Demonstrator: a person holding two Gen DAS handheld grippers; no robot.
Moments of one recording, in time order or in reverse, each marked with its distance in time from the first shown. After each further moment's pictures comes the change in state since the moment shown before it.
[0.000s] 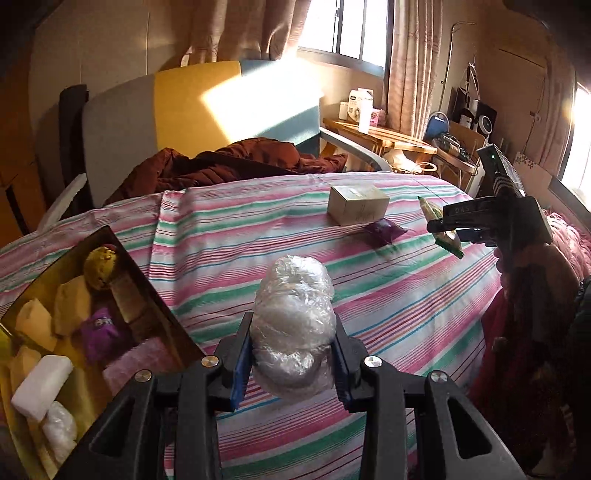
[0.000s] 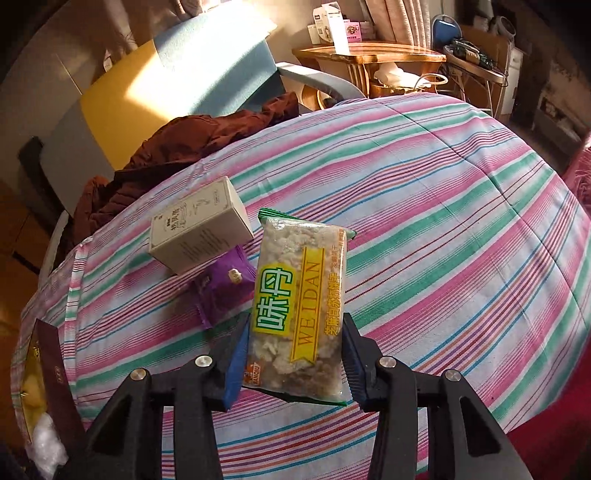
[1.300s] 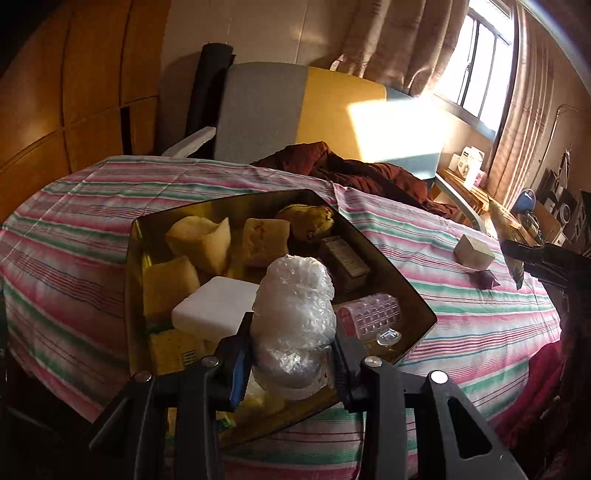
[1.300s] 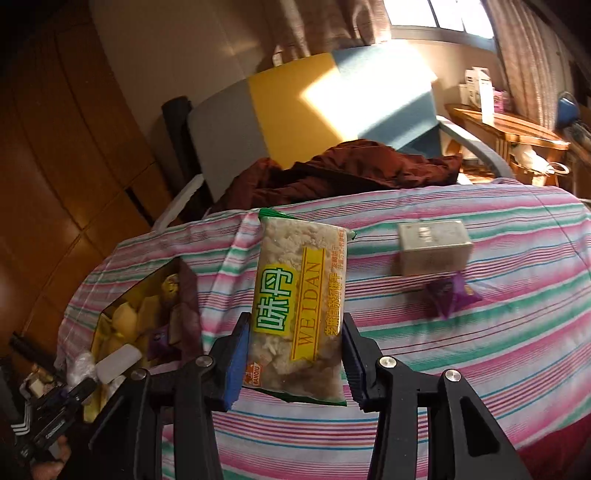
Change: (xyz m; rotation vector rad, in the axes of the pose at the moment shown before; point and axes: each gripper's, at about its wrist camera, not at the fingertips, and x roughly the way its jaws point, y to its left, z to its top) left arm -0.090 0.166 -0.071 -0.374 -0.046 0.237; right arm -0.082 0.170 -0.072 -0.364 -0.115 0.392
